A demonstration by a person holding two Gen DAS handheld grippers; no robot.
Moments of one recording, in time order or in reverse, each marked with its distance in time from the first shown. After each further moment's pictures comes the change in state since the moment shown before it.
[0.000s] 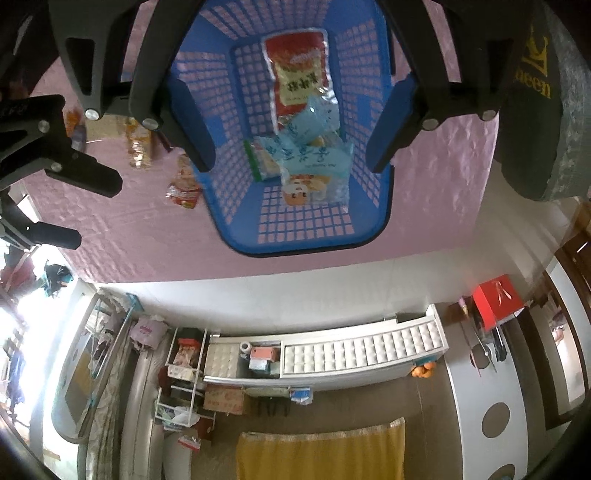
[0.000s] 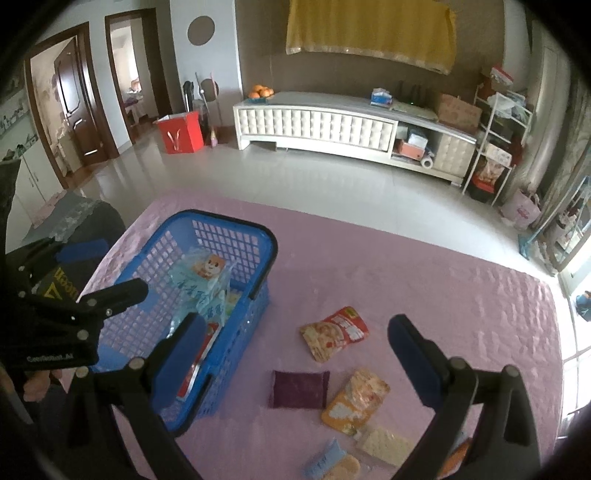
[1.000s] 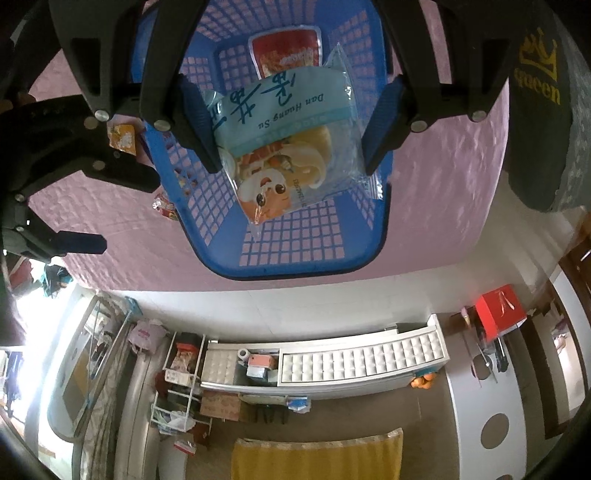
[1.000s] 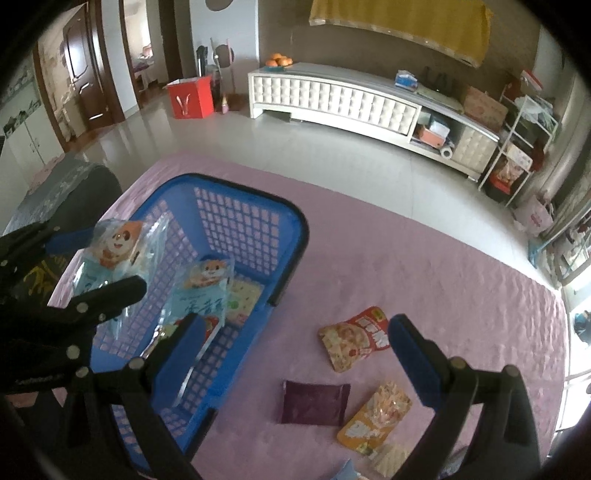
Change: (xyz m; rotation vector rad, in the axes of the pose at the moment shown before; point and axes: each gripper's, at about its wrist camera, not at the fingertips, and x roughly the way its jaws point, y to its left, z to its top) left arm 0.039 0.018 -0.011 -0.008 0.033 -0.002; right arm 0.082 0.027 0.012 -0.080 0.110 -0.005
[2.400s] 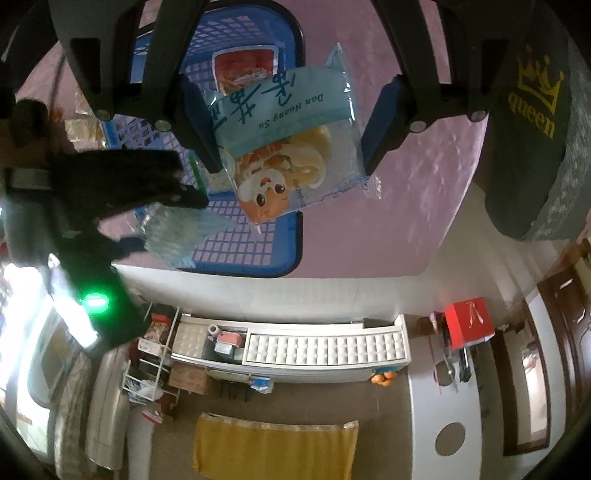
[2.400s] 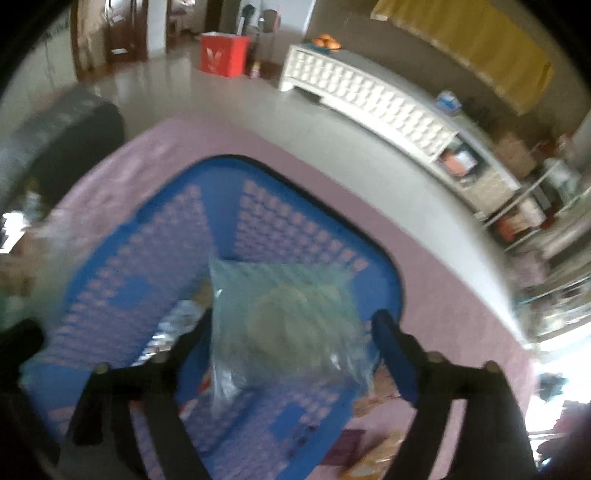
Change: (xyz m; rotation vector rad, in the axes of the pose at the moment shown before) left arm -0.048 0.051 -0.045 -0.111 -0.091 0.053; right arm 0.052 0.088 0.027 -0.270 0.075 -0.135
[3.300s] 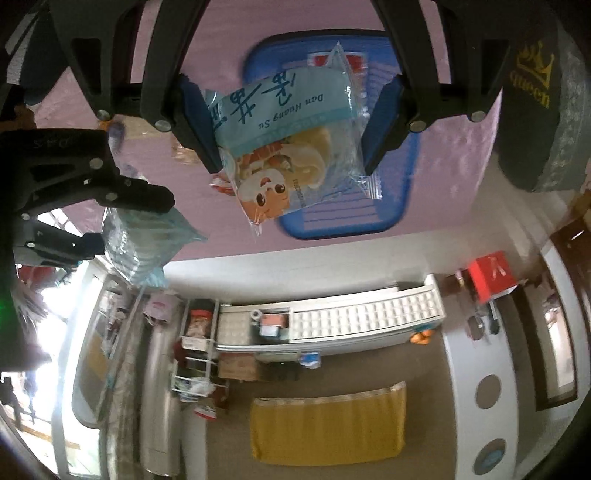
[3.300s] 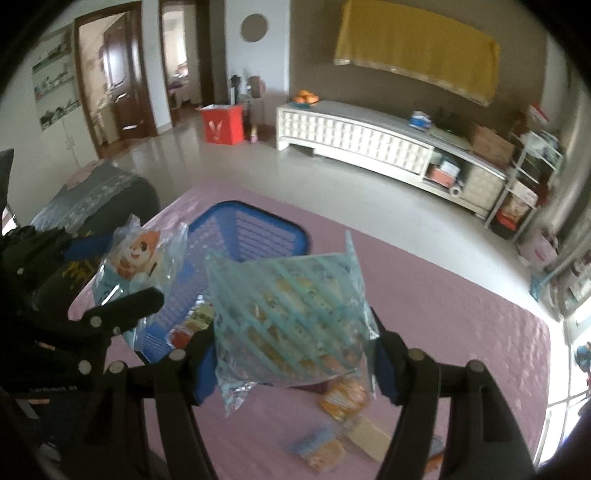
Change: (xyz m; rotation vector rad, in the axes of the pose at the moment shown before) left arm -0.061 -0.107 0.010 0.118 -0.083 -0.046; right arm -0.124 -0.076 -0.084 0.156 -0.206 0.207
